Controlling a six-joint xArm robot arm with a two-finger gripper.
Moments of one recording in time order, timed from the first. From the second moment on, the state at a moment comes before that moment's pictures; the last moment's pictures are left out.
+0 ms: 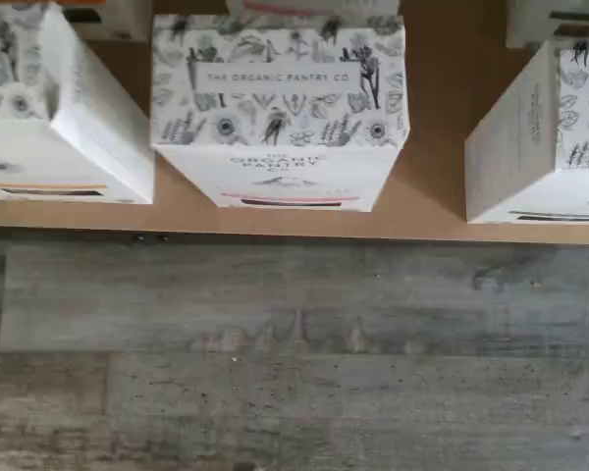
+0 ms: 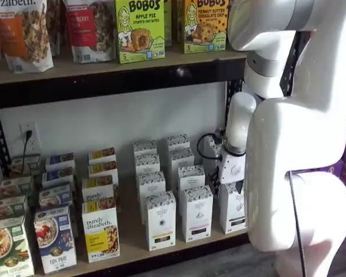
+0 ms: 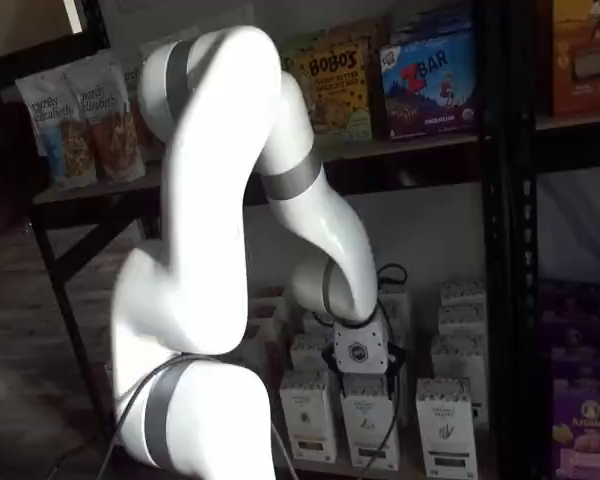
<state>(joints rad) -0.16 0.32 -0.64 0.14 0.21 -0.29</state>
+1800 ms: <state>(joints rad) -0.31 0.74 -1.21 0.32 0.50 -2.16</state>
